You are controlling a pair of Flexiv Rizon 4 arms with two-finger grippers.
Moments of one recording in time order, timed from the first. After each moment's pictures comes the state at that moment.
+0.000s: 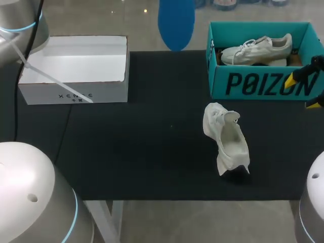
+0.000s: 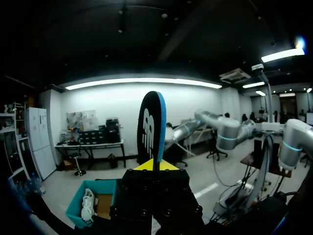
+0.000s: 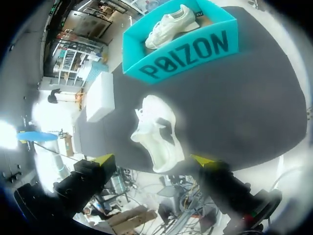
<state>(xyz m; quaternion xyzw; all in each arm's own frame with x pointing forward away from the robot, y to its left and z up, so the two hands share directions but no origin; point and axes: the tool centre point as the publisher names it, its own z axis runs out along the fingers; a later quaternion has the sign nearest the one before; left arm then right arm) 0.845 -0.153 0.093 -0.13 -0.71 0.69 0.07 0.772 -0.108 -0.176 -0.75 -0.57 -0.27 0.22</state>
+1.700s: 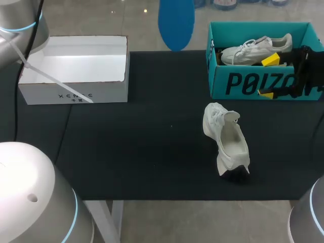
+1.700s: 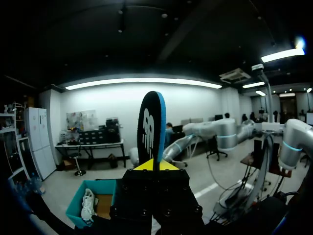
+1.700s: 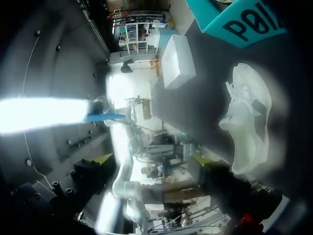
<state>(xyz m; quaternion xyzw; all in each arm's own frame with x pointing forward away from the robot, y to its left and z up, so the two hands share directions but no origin) 0.845 -0.153 0.093 -0.13 -0.71 0.69 0.07 0.791 -0.013 -0.131 -0.53 -0.51 -0.43 0.52</state>
